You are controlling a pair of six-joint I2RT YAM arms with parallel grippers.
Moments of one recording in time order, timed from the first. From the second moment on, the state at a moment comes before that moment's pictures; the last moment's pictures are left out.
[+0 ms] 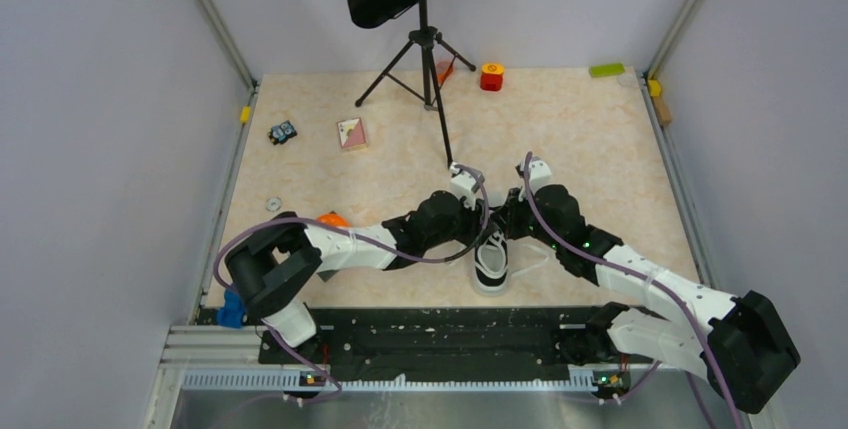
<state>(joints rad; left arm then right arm) -1.00 1.64 0.80 0.44 -0.03 -0.50 0.66 1.00 0.50 0.04 0.02 0.41</state>
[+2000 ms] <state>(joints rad) -1.02 1.65 0.73 0.61 -0.06 -0.33 0.65 0.99 0.50 0.01 0.02 0.40</state>
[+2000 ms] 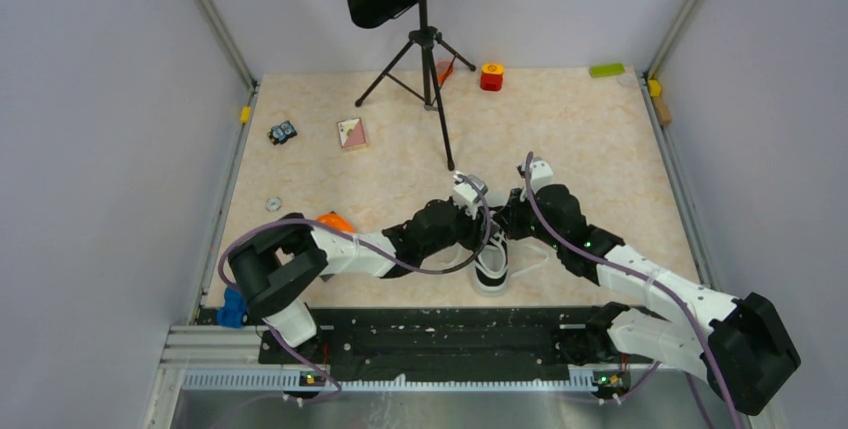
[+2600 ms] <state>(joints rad) -1.02 1.69 0.72 0.70 0.01 -0.31 0.65 0.99 0.50 0.00 0.02 0.40</state>
